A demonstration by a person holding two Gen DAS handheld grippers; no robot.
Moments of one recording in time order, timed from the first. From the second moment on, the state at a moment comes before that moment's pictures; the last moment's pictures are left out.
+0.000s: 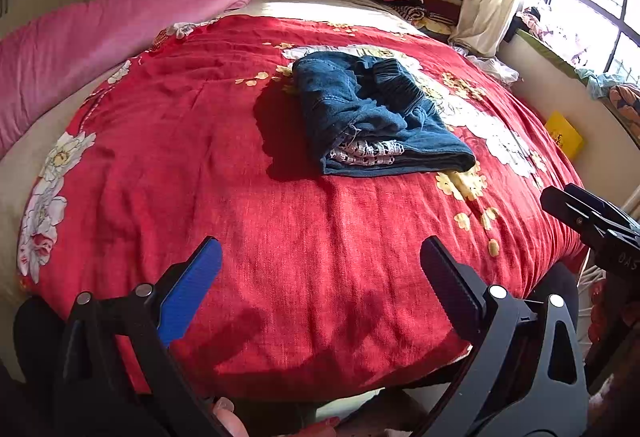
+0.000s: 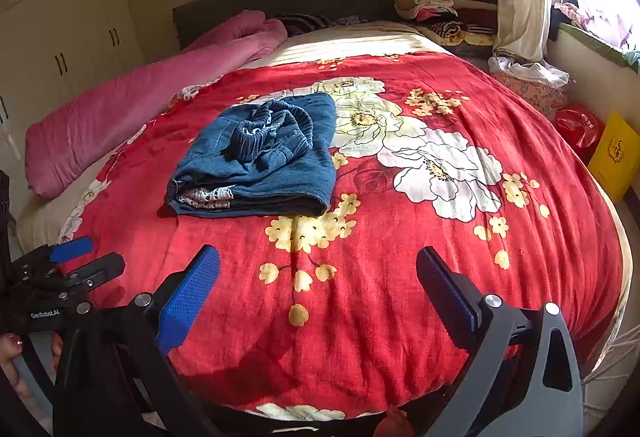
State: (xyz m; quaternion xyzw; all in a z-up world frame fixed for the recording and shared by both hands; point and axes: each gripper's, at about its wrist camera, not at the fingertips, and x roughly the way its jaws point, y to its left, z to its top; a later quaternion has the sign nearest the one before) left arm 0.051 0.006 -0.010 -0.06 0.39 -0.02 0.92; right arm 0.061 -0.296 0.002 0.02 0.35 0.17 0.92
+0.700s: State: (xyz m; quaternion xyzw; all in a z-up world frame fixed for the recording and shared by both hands) left arm 0.051 0.008 -0.006 -0.07 0.38 -0.02 0.92; right arm 0.068 -0.296 -0.009 0.02 0.37 0.17 0.91
